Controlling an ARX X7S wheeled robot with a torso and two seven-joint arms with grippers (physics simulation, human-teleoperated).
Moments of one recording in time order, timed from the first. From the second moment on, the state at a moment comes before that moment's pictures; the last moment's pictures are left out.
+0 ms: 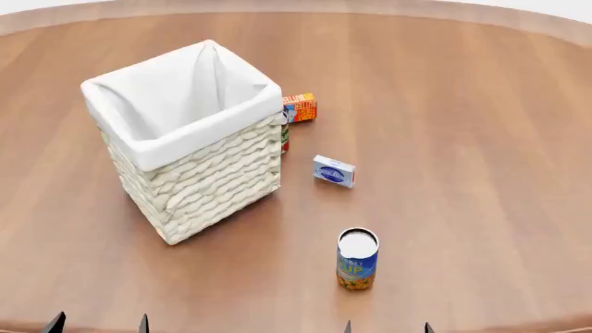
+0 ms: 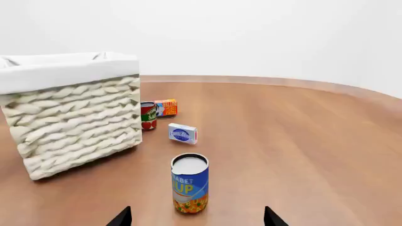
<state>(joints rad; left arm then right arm) 0.00 0.00 0.00 0.00 0.00 0.00 0.00 0.00 0.00 0.00 0.00 0.00 0.00 0.00</state>
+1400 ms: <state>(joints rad) 0.01 -0.11 0.05 0.95 -0.09 -0.60 -0.19 -0.06 0.13 -0.03 -0.71 0.13 0.37 0.23</state>
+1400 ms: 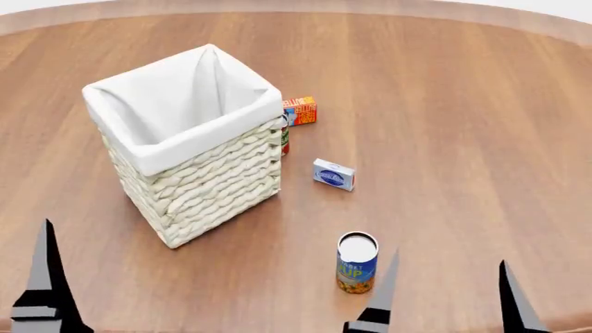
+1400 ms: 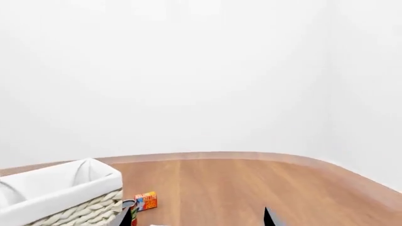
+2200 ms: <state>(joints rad) 0.11 -0.18 0.04 1.03 -0.17 -0.60 -0.27 -0.05 0.18 -0.08 -0.80 0.11 0.44 0.28</state>
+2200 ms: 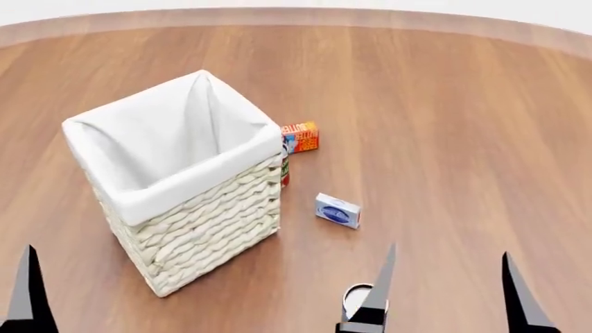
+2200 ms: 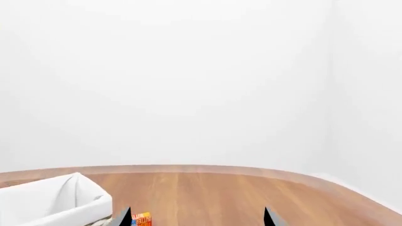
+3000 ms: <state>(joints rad) 0.10 -0.27 0.07 1.04 -0.27 -0.60 -0.38 -0.05 0.22 -0.12 -0.81 0.09 0.46 0.33</state>
